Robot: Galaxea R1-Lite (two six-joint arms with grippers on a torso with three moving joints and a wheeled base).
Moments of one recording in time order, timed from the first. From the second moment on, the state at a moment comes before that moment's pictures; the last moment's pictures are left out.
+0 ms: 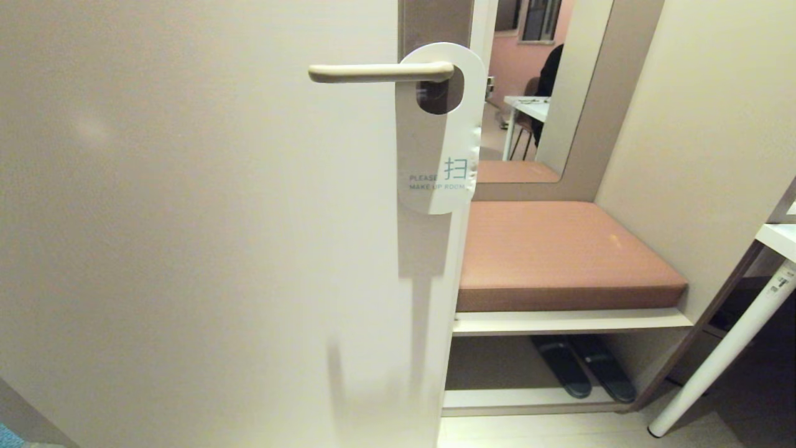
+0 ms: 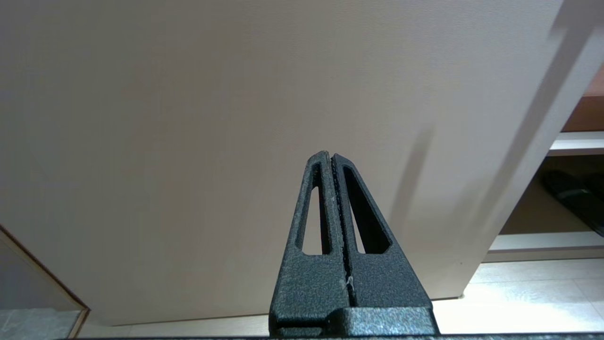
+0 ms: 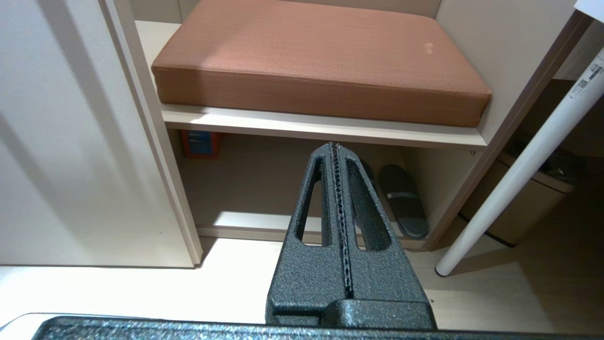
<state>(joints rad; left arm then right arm) 0.01 0.00 0.00 0.00 0.00 0.00 0.00 0.00 -0.04 0.12 0.00 -0.03</state>
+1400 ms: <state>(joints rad) 0.01 0.00 0.00 0.00 0.00 0.00 0.00 0.00 -0.04 0.12 0.00 -0.03</state>
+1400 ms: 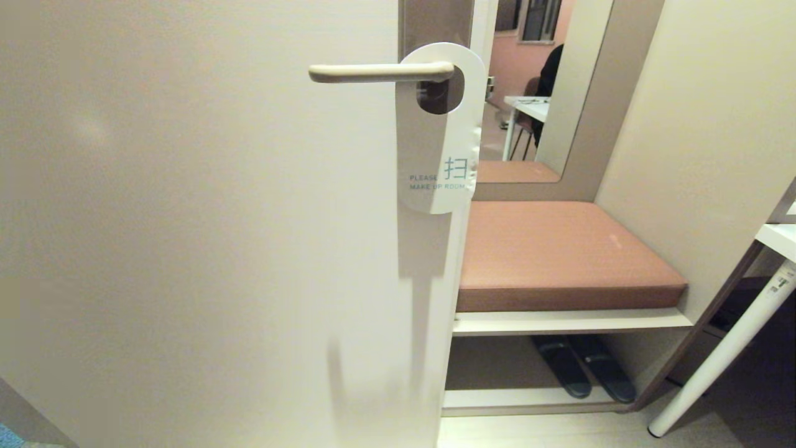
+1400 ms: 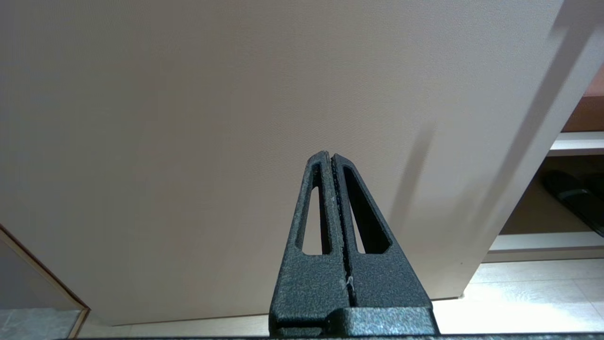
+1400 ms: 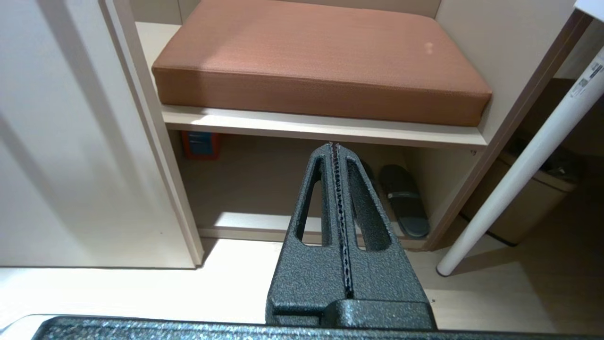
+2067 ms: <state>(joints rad) 0.01 0.00 0.00 0.00 0.00 0.00 0.00 0.06 -0.19 0.12 0.05 -0.03</state>
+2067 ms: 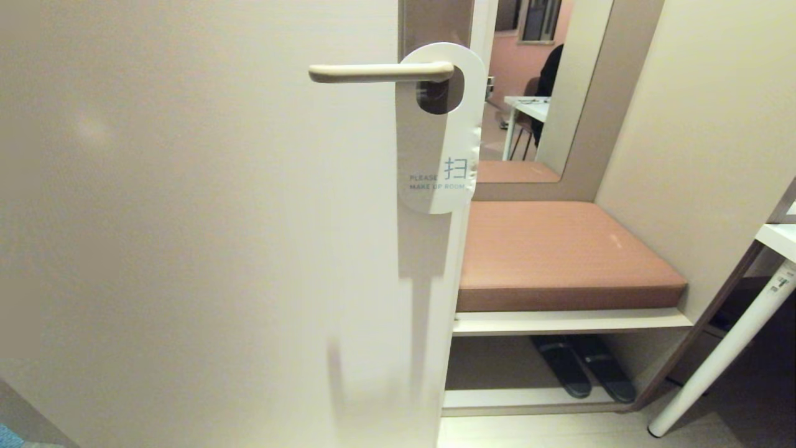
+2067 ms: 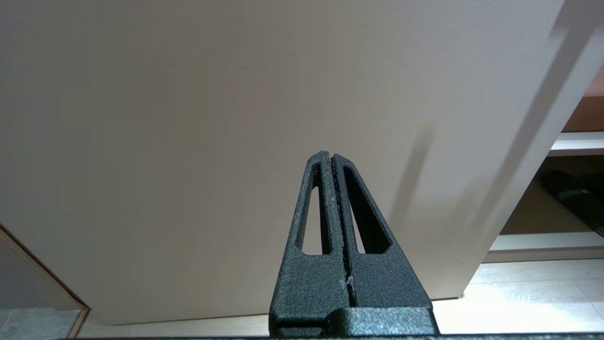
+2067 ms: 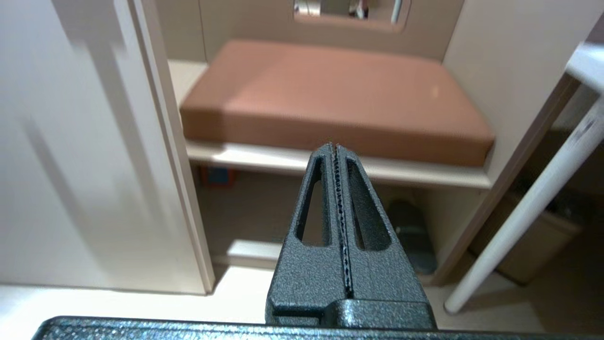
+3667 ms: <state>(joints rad) 0.01 0.00 0.00 0.00 0.00 0.00 -0.03 1.32 -1.14 -0.01 0.33 -0.06</state>
